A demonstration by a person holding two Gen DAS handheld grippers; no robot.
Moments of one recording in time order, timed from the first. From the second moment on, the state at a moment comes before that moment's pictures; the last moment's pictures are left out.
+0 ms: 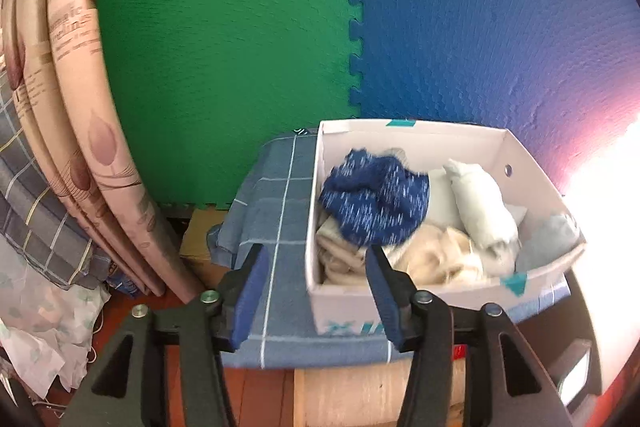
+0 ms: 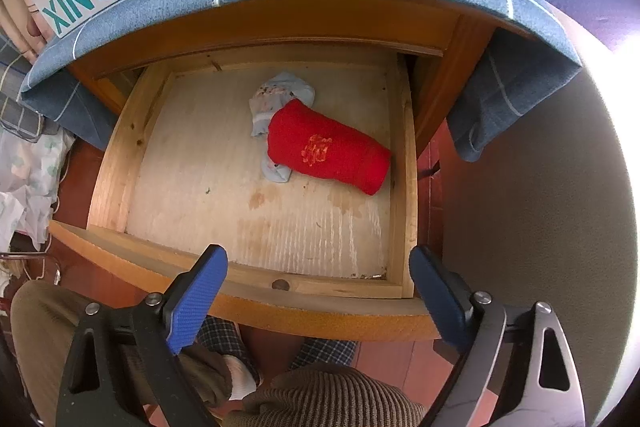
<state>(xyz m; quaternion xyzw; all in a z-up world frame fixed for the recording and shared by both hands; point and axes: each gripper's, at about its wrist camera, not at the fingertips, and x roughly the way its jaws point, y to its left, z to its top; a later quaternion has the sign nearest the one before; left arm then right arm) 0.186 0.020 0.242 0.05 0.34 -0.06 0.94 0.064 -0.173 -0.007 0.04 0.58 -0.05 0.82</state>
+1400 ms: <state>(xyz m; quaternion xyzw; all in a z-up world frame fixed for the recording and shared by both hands) 0.126 0.083 0.026 -0.04 0.52 -0.02 0.85 0.151 -0.125 -0.092 -0.34 0.61 0.10 0.71</state>
